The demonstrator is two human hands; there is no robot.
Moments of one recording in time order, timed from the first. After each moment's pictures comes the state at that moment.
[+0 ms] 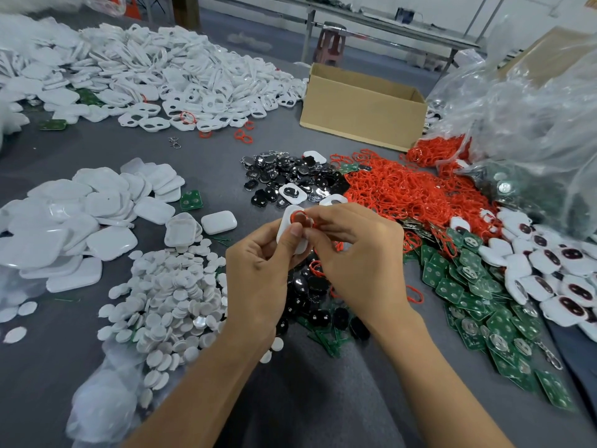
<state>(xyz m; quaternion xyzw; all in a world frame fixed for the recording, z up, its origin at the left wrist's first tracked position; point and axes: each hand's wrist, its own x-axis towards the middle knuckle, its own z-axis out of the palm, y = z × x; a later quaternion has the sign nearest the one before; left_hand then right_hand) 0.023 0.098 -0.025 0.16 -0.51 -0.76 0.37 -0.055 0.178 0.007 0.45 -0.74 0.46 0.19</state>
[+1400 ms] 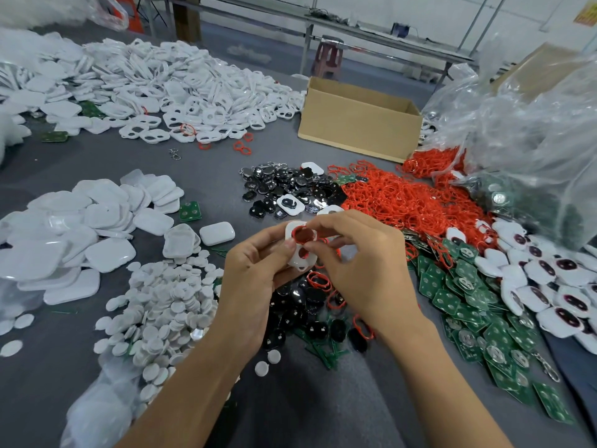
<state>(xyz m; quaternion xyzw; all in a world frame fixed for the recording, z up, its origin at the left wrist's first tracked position) 0.028 0.085 -0.016 0.13 -0.46 -0.84 0.27 -0.060 0.186 0.019 0.48 -0.75 0.41 0.17</state>
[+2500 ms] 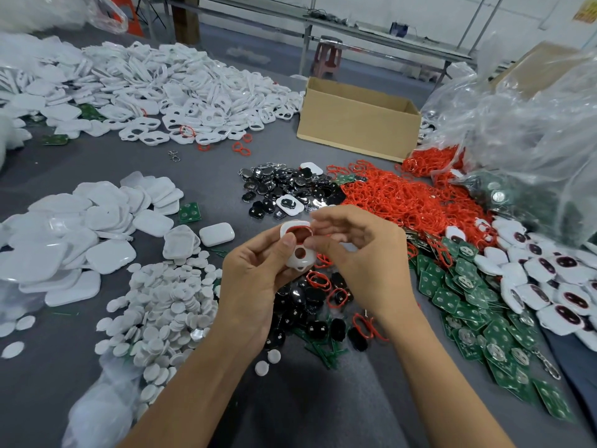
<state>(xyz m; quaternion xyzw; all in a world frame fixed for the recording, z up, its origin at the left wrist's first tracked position) 0.023 0.087 -0.022 0.15 -0.45 -0.83 0.29 -0.061 0.184 0.023 0.37 -0.74 0.57 -0.01</state>
